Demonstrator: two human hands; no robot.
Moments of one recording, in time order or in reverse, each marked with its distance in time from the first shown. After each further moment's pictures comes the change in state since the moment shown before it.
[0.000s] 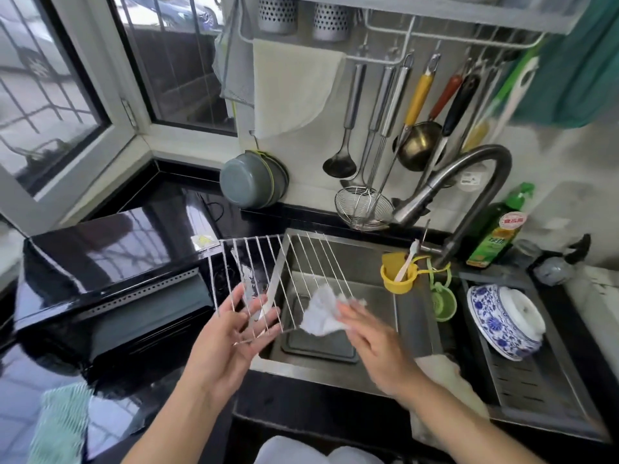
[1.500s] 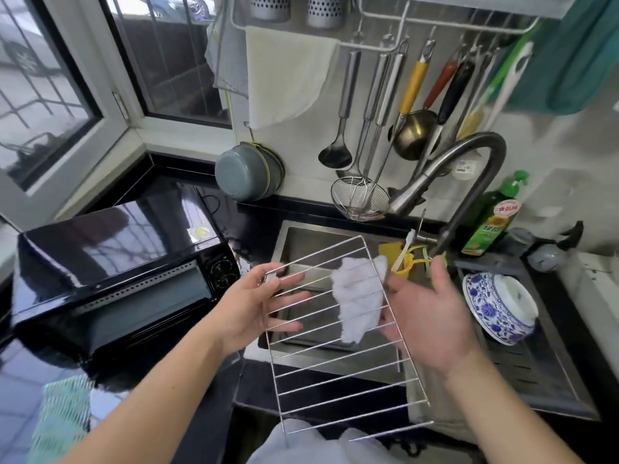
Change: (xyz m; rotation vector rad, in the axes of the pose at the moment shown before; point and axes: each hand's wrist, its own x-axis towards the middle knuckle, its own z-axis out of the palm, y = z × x) left_hand 0.029 0.018 0.026 0.308 -0.351 -0.177; right_hand 0.003 -0.046 -0.074 1.710 -0.296 0.309
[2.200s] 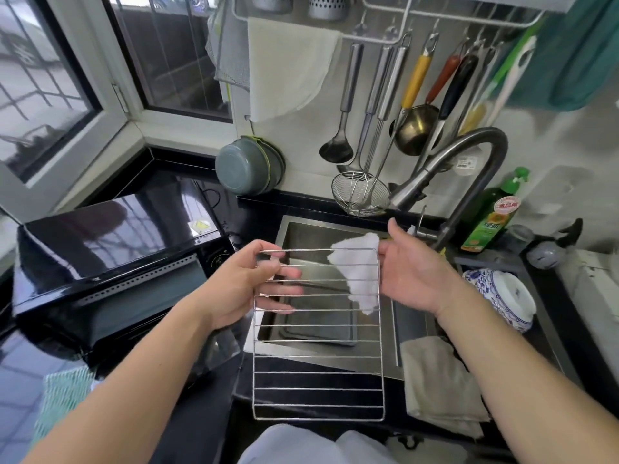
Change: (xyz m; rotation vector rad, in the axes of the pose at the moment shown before) left_hand -0.006 0.029 0.006 0.271 -0.021 0.082; right_hand 0.046 -0.045 0.002 -0.361 0.335 0.172
